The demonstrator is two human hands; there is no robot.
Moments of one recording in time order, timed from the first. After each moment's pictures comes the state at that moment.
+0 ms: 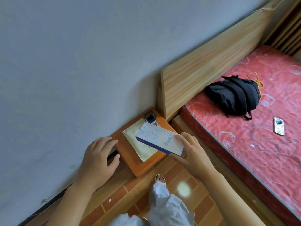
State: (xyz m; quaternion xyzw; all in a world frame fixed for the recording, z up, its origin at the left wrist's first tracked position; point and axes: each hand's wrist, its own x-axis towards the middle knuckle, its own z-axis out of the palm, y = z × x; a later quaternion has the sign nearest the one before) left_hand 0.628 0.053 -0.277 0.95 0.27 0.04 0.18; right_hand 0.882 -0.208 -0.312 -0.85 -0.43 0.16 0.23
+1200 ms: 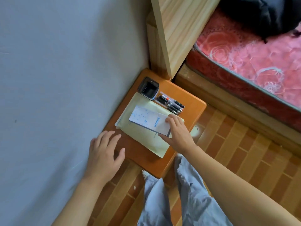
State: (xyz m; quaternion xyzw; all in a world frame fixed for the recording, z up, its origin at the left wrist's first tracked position) left_hand 0.734 0.222 -0.571 0.96 0.16 -0.16 0.13; right_hand 0.900 -0.029 -0.678 -0.90 -0.26 0.27 0.24
